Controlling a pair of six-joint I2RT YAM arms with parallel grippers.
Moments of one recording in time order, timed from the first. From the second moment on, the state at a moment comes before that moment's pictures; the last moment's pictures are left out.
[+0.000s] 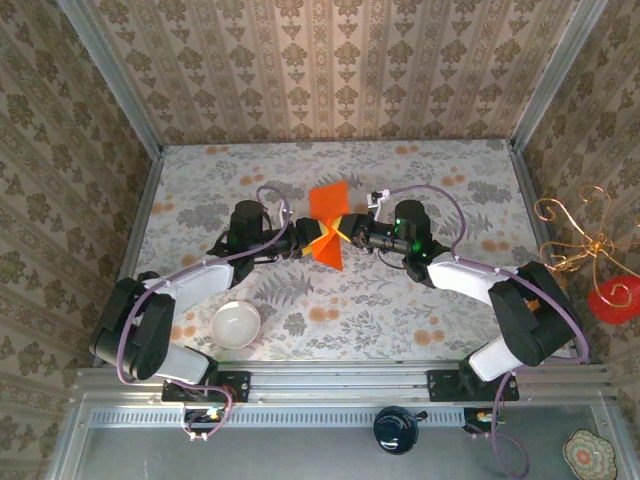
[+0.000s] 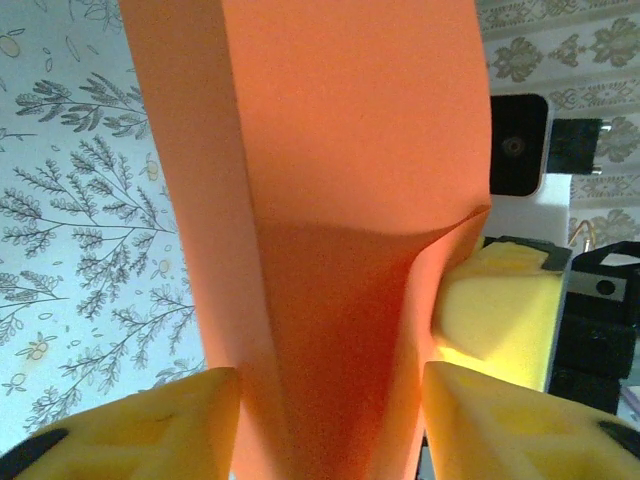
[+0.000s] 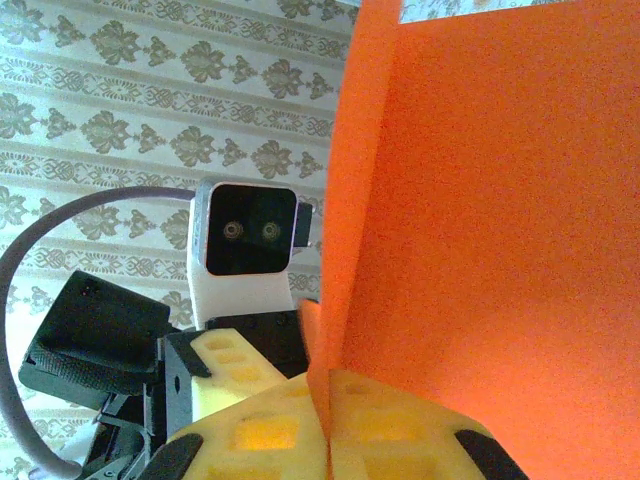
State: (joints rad) left arm -0.51 1.43 0.70 0.37 0.79 -1.11; right arm 0.48 1.51 0.72 0.62 -0.59 1.21
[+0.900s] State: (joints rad) left arm -0.48 1.45 0.69 0.42 0.80 -1.09; right arm 0.45 1.53 0.69 0.51 -0.58 1.17
